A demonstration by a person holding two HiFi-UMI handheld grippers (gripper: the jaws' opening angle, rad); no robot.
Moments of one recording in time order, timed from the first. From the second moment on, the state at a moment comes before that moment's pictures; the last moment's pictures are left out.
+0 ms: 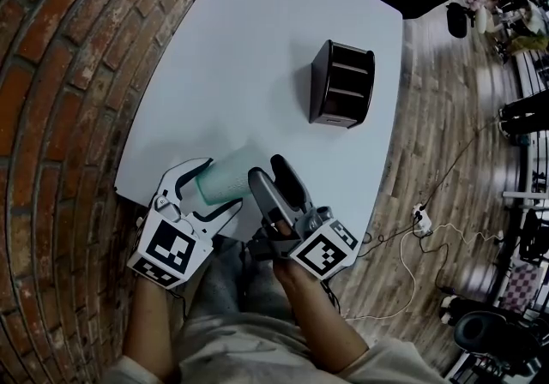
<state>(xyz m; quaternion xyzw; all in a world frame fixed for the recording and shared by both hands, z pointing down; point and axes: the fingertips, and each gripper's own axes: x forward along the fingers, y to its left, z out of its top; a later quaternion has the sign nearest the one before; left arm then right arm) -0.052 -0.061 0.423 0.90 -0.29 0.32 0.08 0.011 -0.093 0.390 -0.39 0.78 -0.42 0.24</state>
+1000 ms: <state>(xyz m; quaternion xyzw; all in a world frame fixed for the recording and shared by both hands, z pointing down) -0.038 -0.067 0.434 0.89 -0.27 0.36 0.09 -0.002 -0.080 0.364 -0.42 0.88 -0.23 0.01</state>
